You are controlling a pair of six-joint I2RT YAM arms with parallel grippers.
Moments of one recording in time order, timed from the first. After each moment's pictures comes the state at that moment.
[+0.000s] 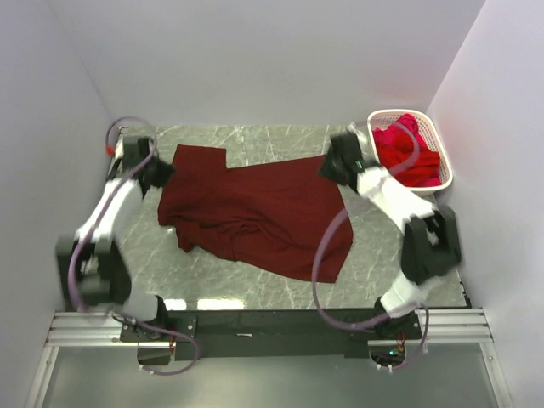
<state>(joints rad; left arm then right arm) 0.05 1.35 1.03 -0.39 -0.04 -0.97 0.32 1.55 1.13 -0.33 0.21 0.65</state>
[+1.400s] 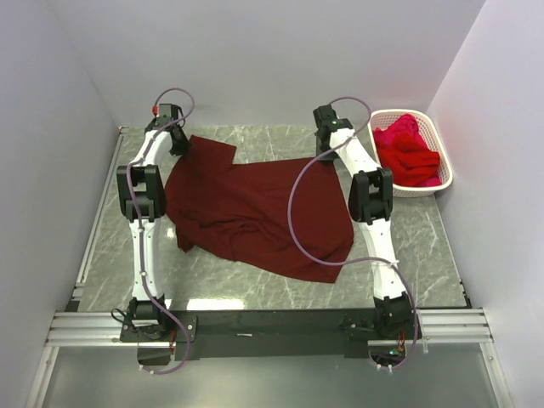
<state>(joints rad) 0.01 2.53 2.24 -0.61 -0.10 -0.47 0.24 2.62 2.45 -0.94 0.26 0.25</state>
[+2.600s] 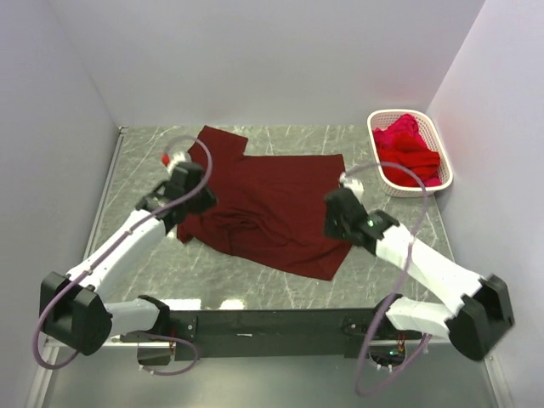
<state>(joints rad) -0.41 1.21 0.99 -0.47 -0.18 -0.85 0.62 1.15 0.86 -0.63 0.32 0.65</state>
